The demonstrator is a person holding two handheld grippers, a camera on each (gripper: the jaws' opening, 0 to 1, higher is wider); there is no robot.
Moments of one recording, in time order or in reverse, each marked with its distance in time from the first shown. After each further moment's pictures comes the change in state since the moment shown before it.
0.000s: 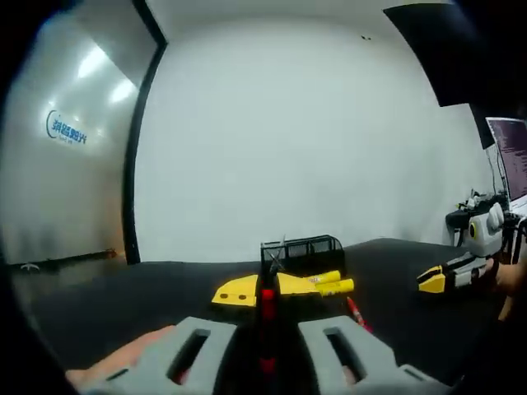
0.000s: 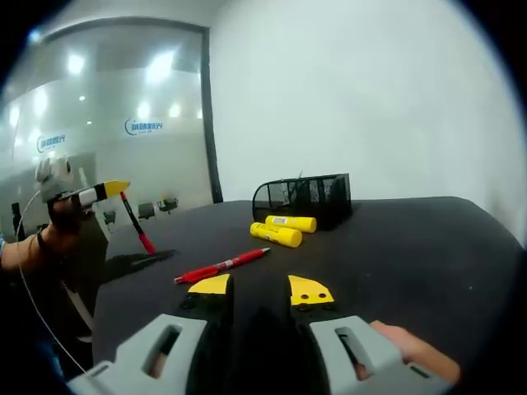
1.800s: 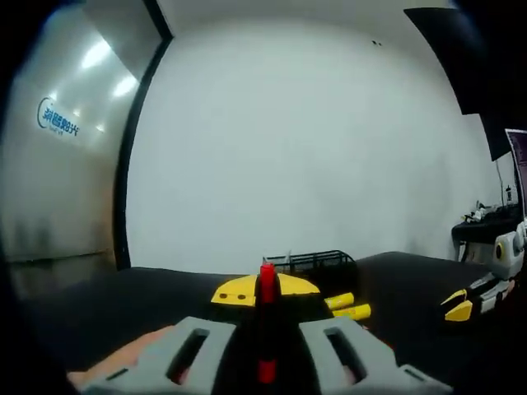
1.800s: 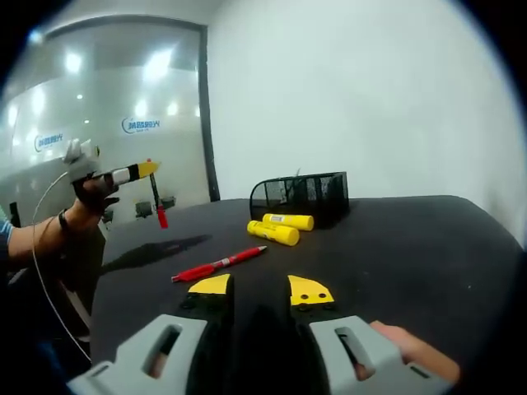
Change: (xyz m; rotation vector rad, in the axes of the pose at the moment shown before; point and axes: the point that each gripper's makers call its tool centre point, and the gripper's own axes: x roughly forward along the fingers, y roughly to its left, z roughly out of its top) left arm 0.063 0.009 0.023 -0.032 -0.037 0.004; right arm 0.000 -0.002 -0.001 -0.003 0.011 -0.012
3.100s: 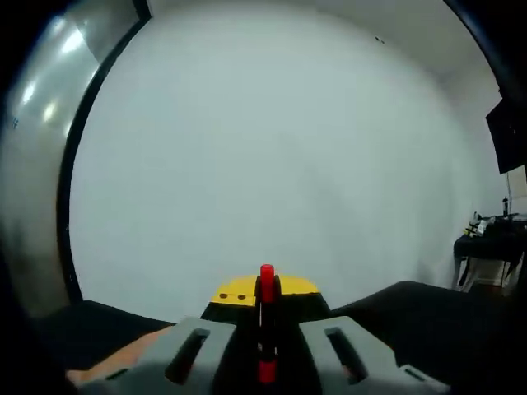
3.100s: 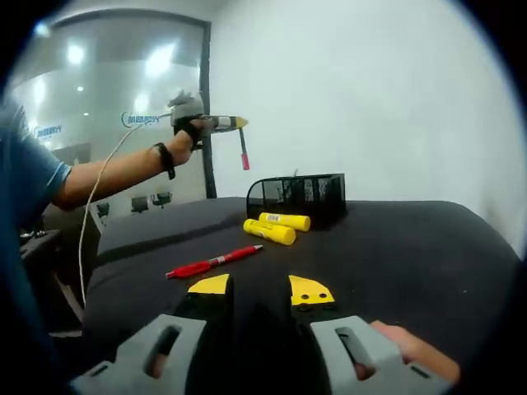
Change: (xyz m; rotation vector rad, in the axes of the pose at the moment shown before) left arm 0.244 -0.010 0.038 -0.029 -0.002 -0.126; right arm 0.001 -0.004 -0.002 -0.038 0.008 -0.023
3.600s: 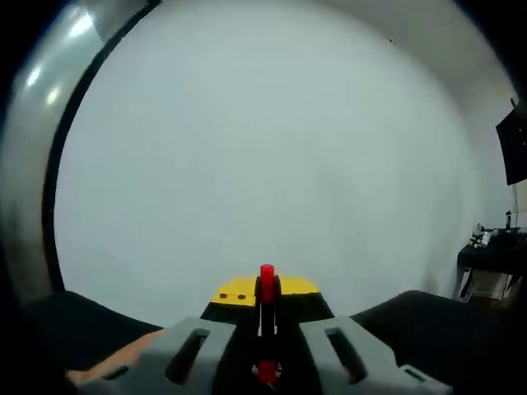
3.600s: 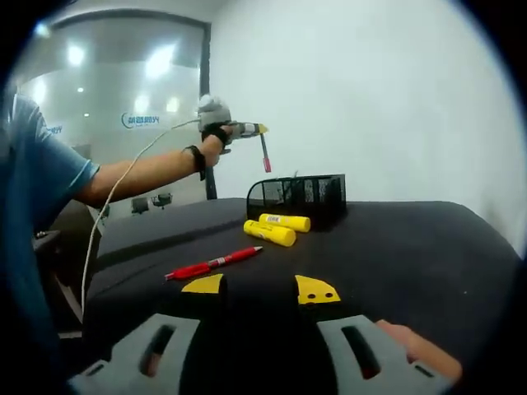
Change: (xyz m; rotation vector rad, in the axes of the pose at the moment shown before) left arm 0.062 0.009 -0.022 -0.059 0.008 -0.002; right arm 0.000 0.004 0.003 0.007 -0.014 0.007
